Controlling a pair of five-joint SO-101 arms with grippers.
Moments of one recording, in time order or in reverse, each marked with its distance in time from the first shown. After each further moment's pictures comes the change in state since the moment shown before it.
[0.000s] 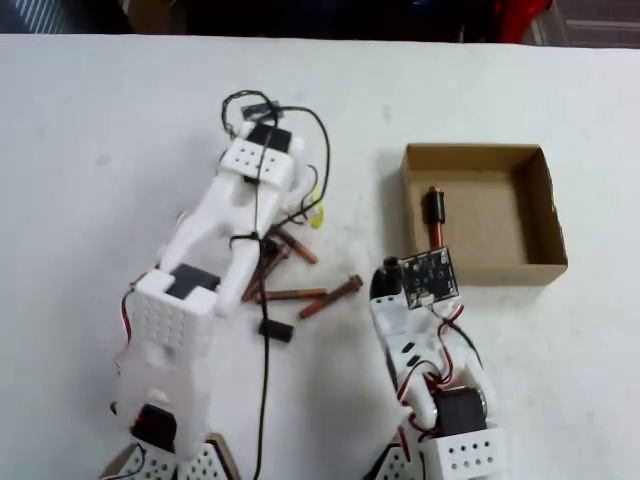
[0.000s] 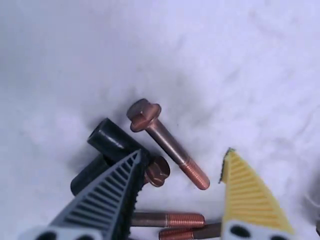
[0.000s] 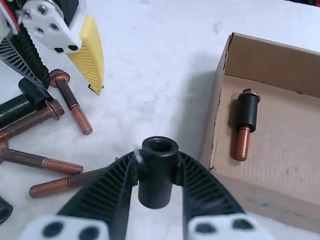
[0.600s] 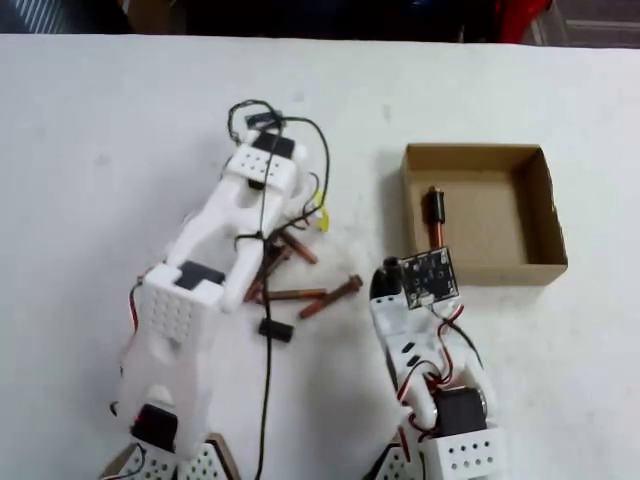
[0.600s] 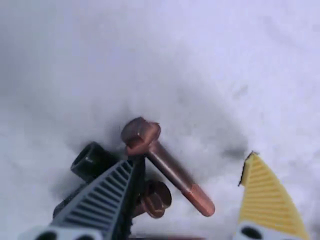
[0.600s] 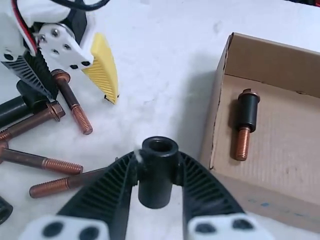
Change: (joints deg) left arm -0.4 4.9 0.0 -4.0 -0.1; right arm 0.0 0.0 0.0 0.0 0.0
